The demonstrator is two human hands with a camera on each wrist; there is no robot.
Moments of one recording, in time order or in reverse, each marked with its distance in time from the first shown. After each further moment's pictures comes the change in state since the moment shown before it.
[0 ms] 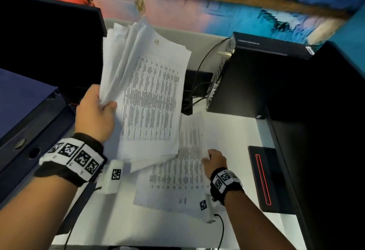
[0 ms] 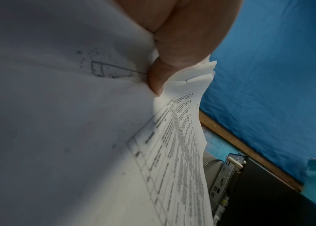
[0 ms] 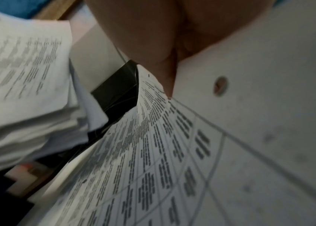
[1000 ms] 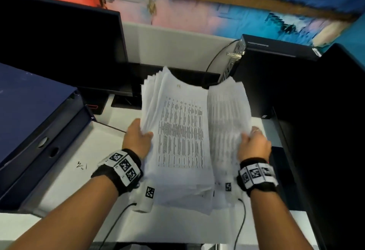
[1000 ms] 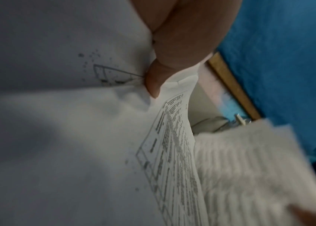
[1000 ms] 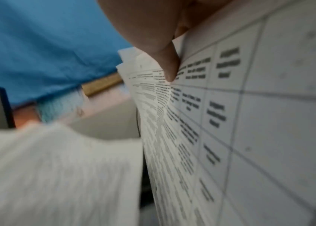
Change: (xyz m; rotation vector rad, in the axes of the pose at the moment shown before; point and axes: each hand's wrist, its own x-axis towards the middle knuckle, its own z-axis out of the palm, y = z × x) left_hand -0.037 -0.049 0.055 -0.120 -0.331 -0.349; right_hand -0.043 -0.048 -0.084 -0.009 0.596 -0.081
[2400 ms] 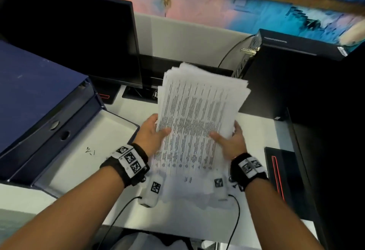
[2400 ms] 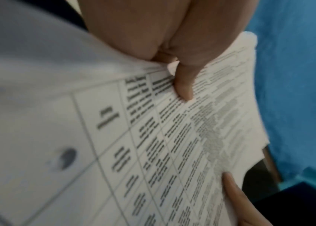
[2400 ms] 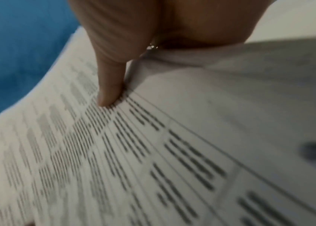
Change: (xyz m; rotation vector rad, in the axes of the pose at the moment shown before) left_hand -0.018 0.004 0.011 -0.452 -0.244 -0.075; right_hand -0.002 -0.003 0.056 0.747 -0.568 0.070
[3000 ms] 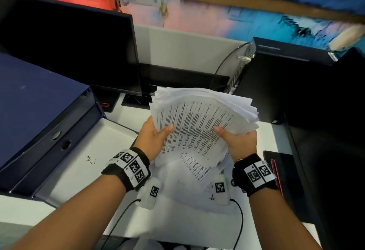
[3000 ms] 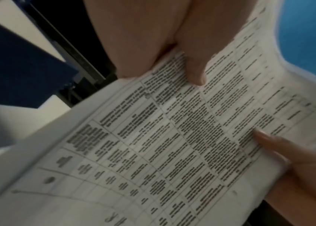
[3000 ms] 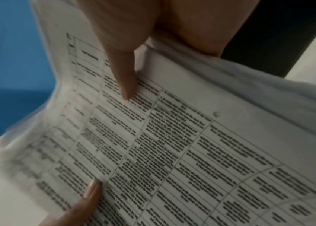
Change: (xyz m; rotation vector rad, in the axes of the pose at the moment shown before) left_hand -0.011 0.028 0.004 0.284 0.002 0.338; right_hand -0.044 -0.067 0.002 0.152 0.049 -0.270
